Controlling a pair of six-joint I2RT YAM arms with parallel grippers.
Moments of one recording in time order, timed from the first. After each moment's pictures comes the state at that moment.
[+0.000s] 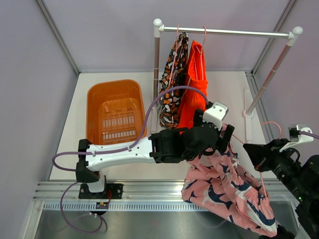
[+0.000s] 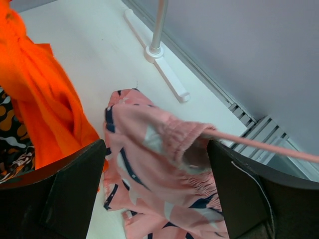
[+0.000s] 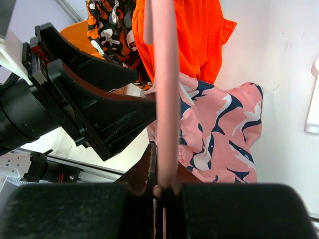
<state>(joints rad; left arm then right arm) -1.47 1.72 1.83 -0.47 -0.65 -0.45 0.15 0.58 1.69 -1.39 -0.20 0.32</state>
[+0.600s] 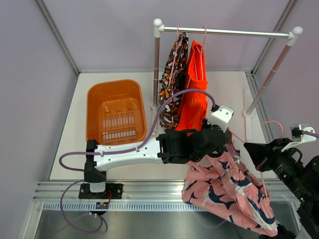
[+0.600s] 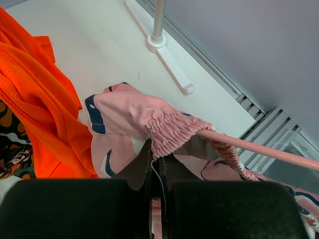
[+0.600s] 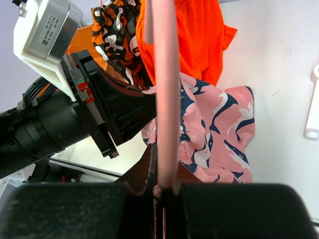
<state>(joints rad) -1.47 1.82 1.96 -0.57 -0.66 -0.45 0.15 0.59 1.73 -1.39 -0.20 0.32</state>
